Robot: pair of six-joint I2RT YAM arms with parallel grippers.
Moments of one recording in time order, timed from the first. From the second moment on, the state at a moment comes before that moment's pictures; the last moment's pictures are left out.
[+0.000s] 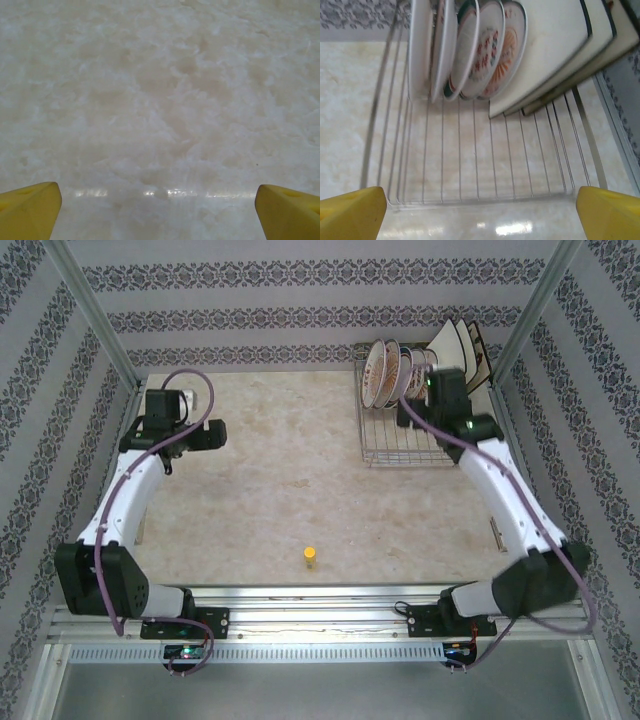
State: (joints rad) left arm 0.01 1.40 1.26 -0.66 0.06 -0.11; right arm 0.24 1.45 1.47 -0.71 0.25 0.17
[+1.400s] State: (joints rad) left arm 0.01 1.99 1.77 -0.94 0.14 0.03; right arm 0.24 2.57 2.78 -0.90 0.26 0.15
